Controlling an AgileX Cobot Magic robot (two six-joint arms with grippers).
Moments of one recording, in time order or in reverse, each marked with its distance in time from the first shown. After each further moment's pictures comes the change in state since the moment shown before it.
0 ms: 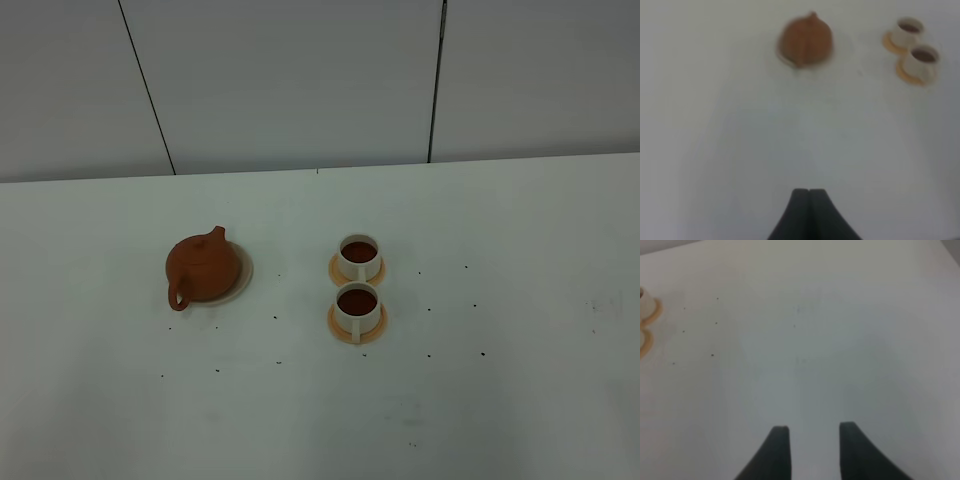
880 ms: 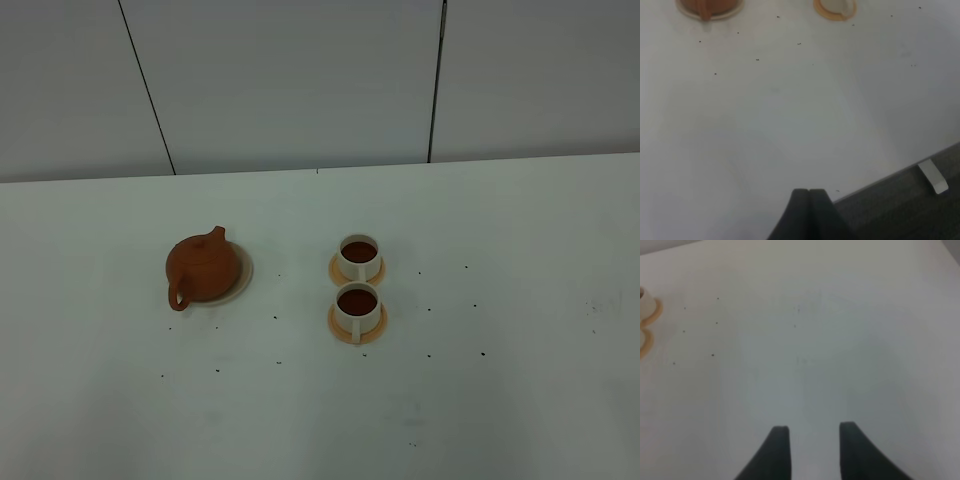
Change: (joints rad) left arm 0.000 -0.004 0.038 -0.178 0.062 0.190; right arm 0.000 0.000 0.000 0.000 0.000 0.000
